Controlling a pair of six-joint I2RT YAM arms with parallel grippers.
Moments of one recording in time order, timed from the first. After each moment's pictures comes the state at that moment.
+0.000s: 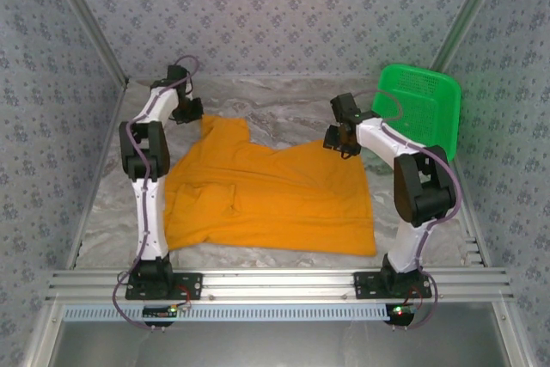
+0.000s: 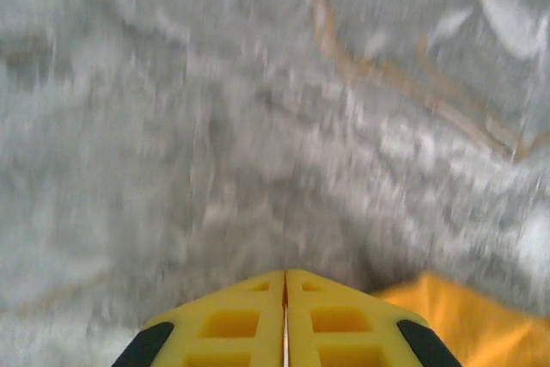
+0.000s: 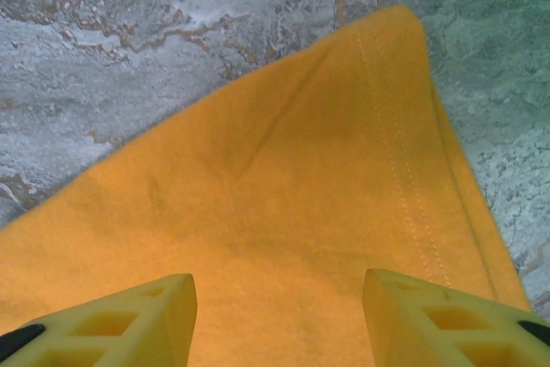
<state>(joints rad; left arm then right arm) -0.03 2.48 2.17 -0.86 0.12 -0.27 0.31 1.83 1.32 -0.64 0.09 0.53</state>
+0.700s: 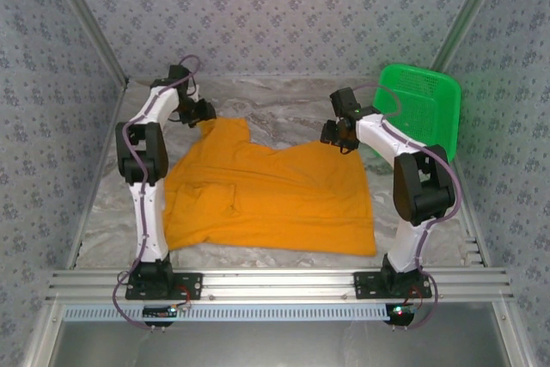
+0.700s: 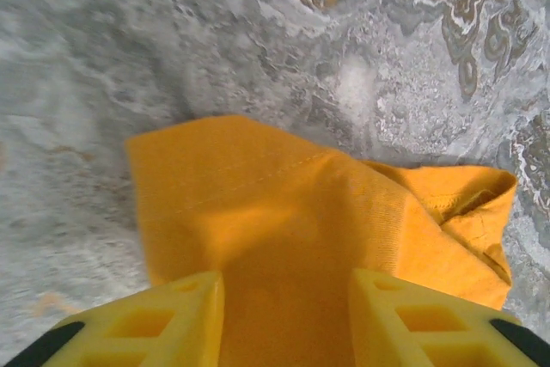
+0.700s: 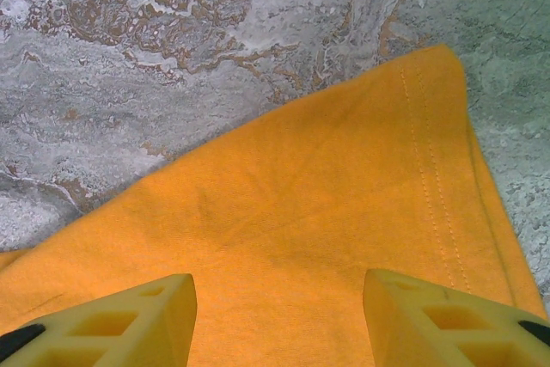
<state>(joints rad) -0.06 2.35 2.01 -0.89 0.33 -0.30 0.31 1.83 1.37 -0.65 0.05 0.50</state>
